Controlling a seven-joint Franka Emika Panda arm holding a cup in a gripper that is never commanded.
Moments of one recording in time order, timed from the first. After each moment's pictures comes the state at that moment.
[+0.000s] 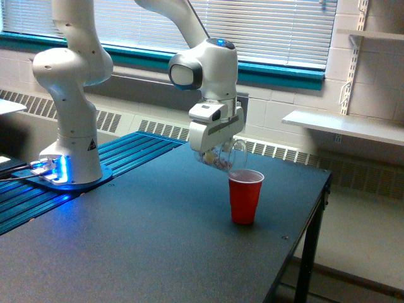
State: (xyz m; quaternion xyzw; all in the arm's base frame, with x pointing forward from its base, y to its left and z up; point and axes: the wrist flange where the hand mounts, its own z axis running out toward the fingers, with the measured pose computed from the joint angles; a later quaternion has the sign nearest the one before) arm 0.448 0.028 0.268 -0.88 0.46 0.01 0.06
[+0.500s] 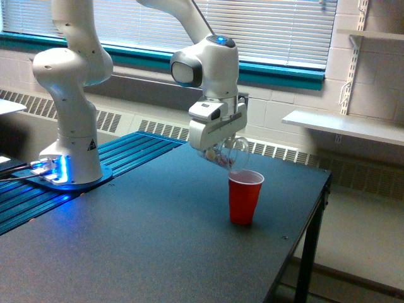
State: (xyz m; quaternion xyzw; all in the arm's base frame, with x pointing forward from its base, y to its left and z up) arm 0.452 0.028 0.276 -0.87 0.49 0.03 0.08
